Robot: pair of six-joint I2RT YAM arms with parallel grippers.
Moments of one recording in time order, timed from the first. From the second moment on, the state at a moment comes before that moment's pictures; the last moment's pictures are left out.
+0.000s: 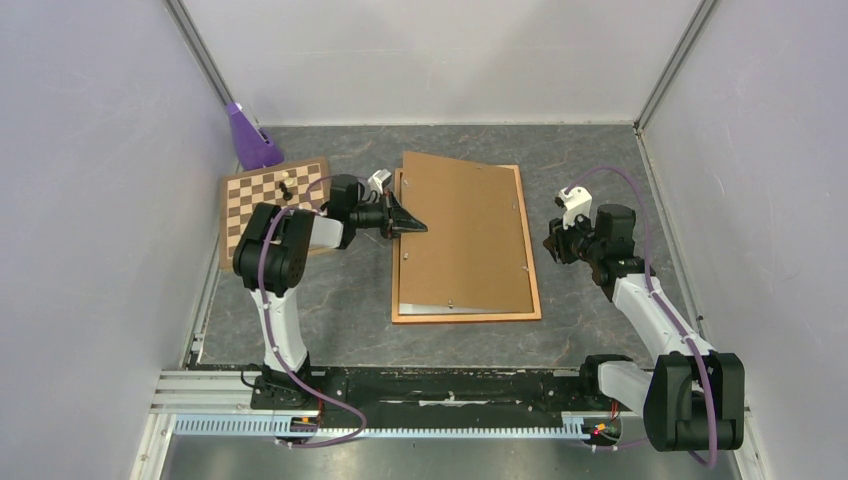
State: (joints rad) left arm -0.24 2.01 0.96 0.59 1.08 -1.01; right arm 0.01 1.10 0.58 -0.09 -0.41 -0.28
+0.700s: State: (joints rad) left arm -0.24 2.05 0.95 0.64 1.08 -1.02; right arm 0.01 1.11 0.57 -0.10 -0.42 -0.30
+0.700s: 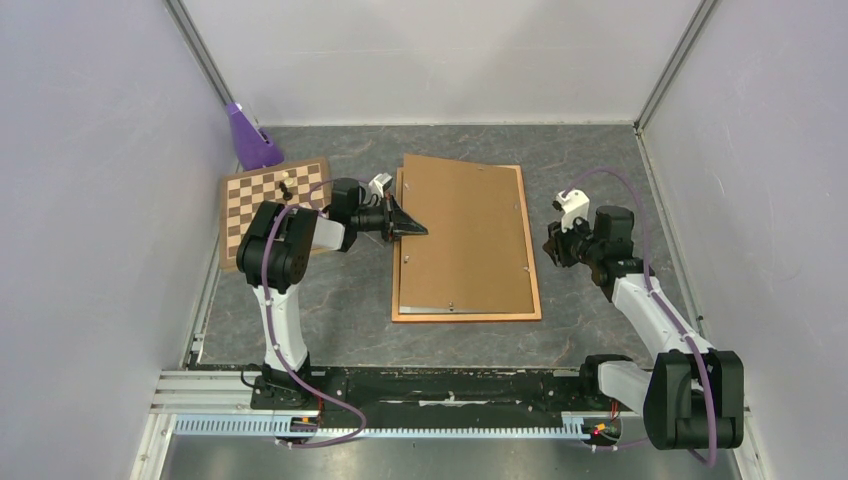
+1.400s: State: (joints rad) left arm -0.25 2.05 0.94 0.62 1.07 -1.01; right arm 0.15 1.17 0.54 -0.18 -0.33 -0.40
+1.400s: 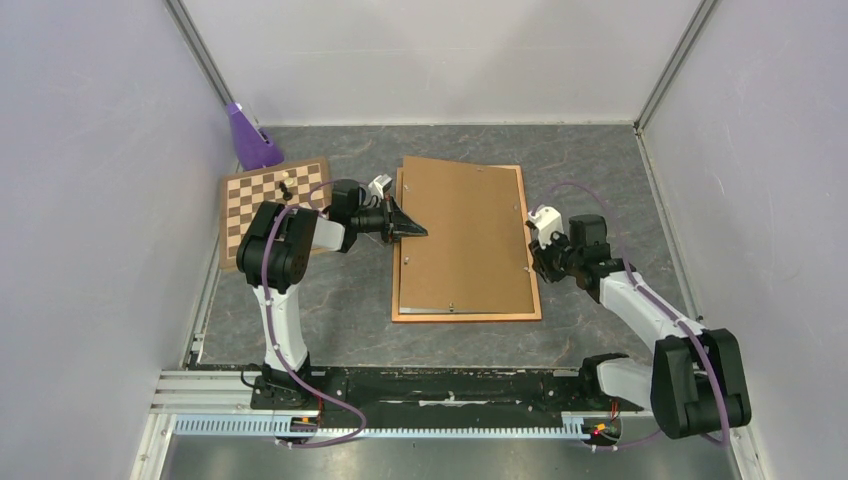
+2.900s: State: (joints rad) left arm -0.25 2.05 0.95 0.61 1.08 -1.01; right arm 0.23 1.32 0.59 -0.14 -0.24 -0.42
